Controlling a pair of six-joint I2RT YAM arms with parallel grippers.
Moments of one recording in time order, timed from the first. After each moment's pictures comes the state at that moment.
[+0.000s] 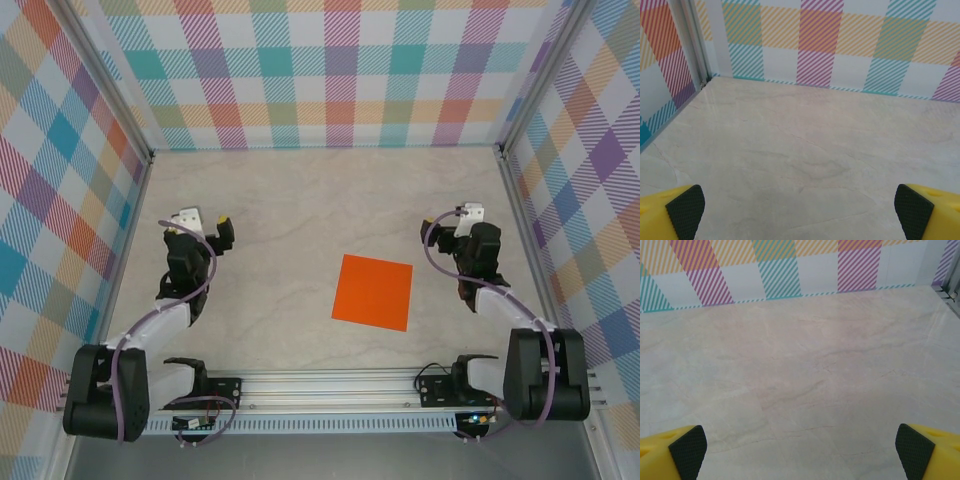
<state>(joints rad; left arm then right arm) -0.09 1.10 0.39 0.48 -0.21 -0.12 -0.01 1.17 0.44 0.39 -0.10 0.10</state>
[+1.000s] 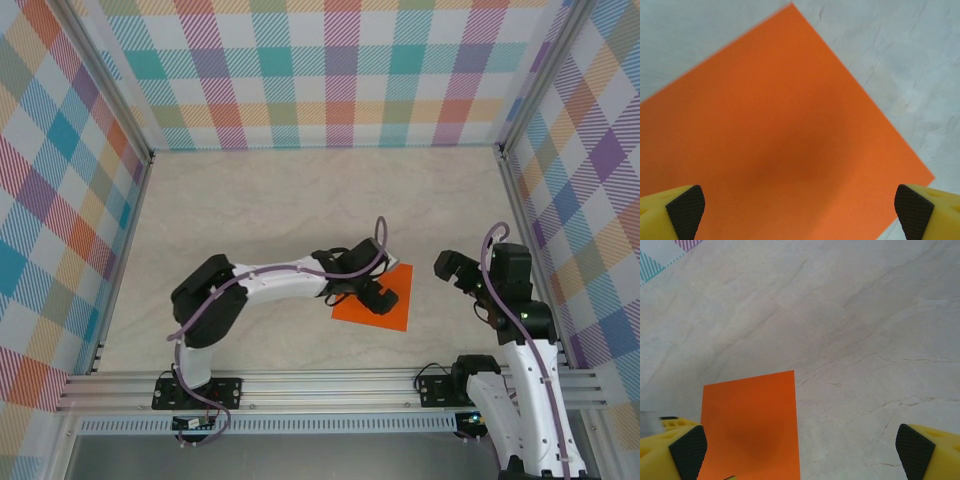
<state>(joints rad) -1.04 1.94 1.36 -0.39 0.00 -0.20 0.00 0.61 0.74 -0.87 -0.09 0.45</state>
